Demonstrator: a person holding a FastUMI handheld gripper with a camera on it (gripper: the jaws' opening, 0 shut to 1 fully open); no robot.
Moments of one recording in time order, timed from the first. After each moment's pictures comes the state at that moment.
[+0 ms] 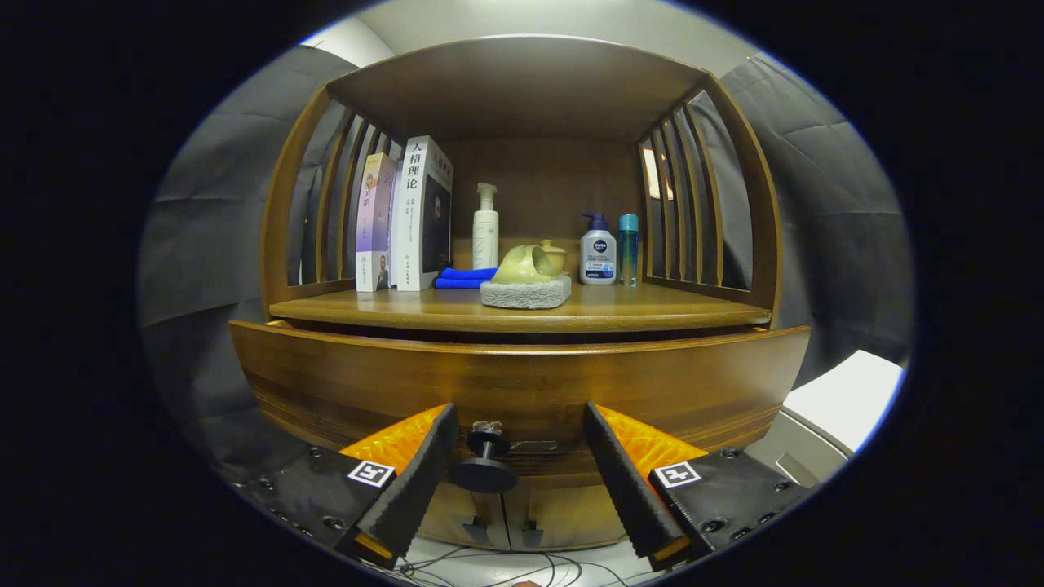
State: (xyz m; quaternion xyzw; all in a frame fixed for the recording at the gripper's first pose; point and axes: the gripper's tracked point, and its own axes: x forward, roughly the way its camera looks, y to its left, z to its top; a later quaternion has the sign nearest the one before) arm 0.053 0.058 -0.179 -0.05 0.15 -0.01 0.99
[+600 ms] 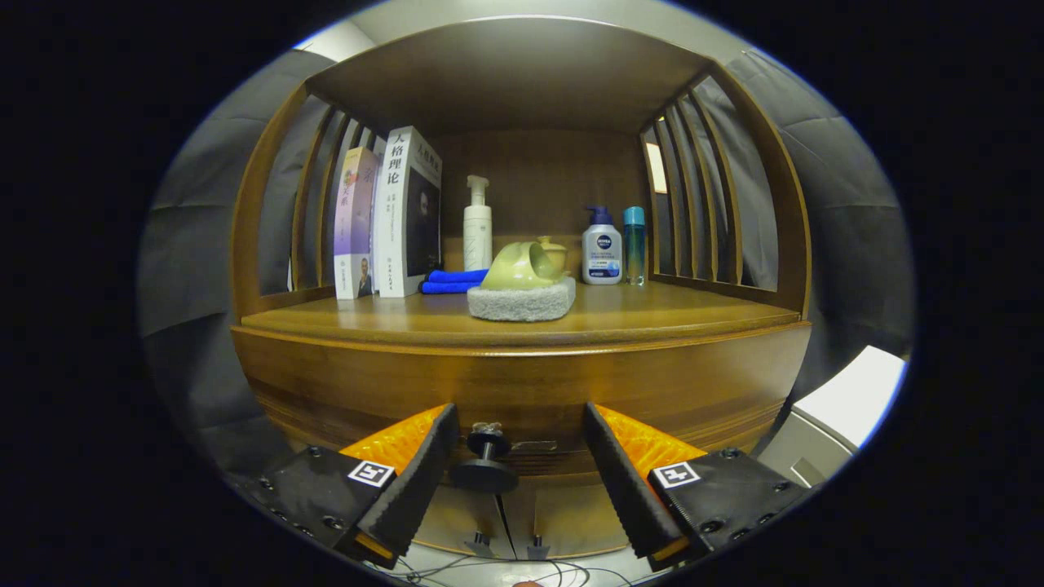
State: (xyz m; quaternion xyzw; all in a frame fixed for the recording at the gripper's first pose) arm 0.050 0.060 -0.178 -0.03 0.15 -0.01 0.99
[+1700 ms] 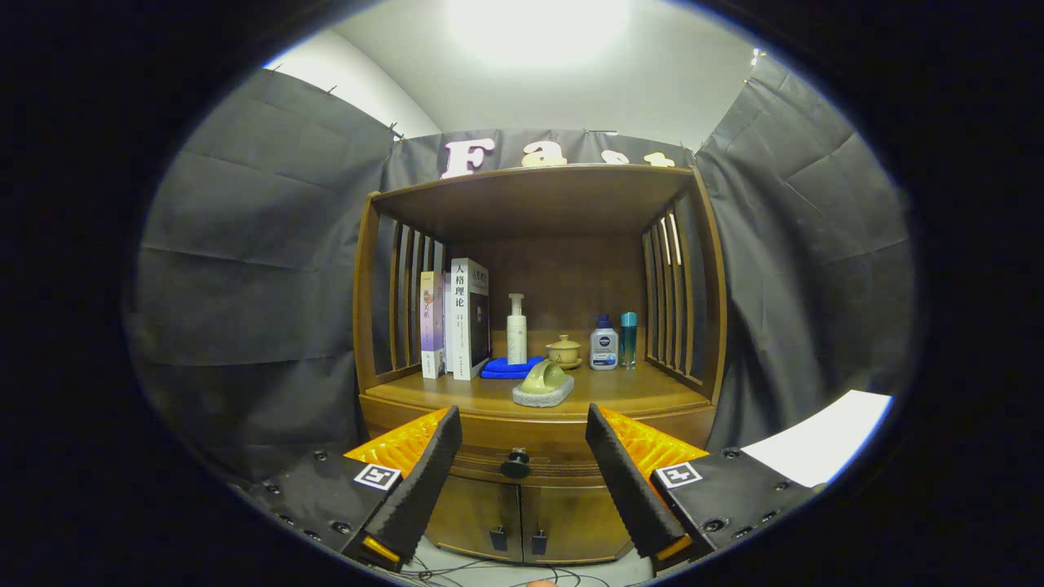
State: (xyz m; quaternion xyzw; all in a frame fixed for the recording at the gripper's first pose) arm -0.082 0.054 -0.041 -0.03 0.05 0.07 1.00
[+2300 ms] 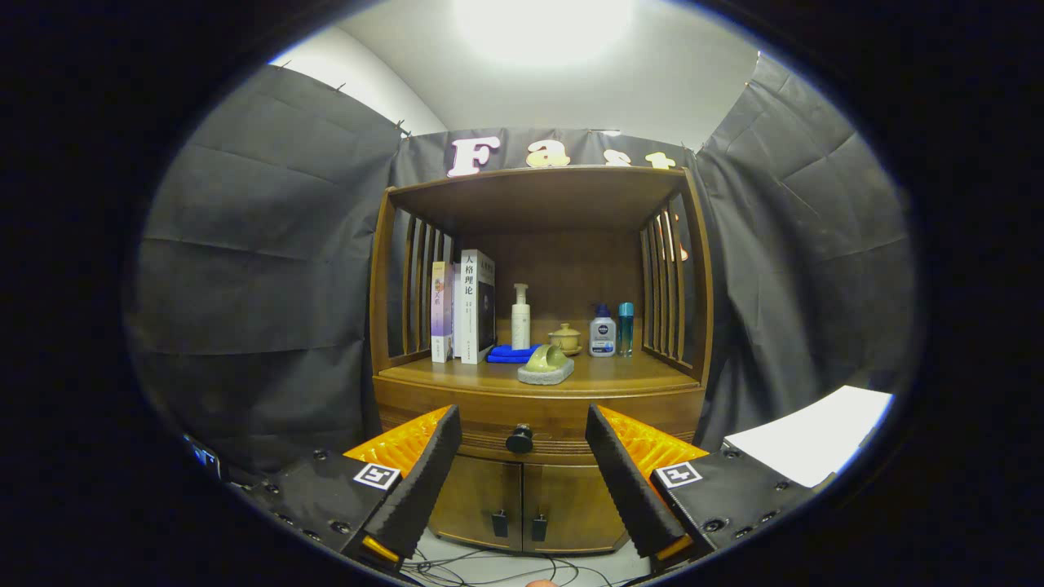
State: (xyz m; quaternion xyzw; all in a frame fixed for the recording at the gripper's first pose) arm -0.127 0.046 -0.055 -0.04 0.06 0.08 0.99
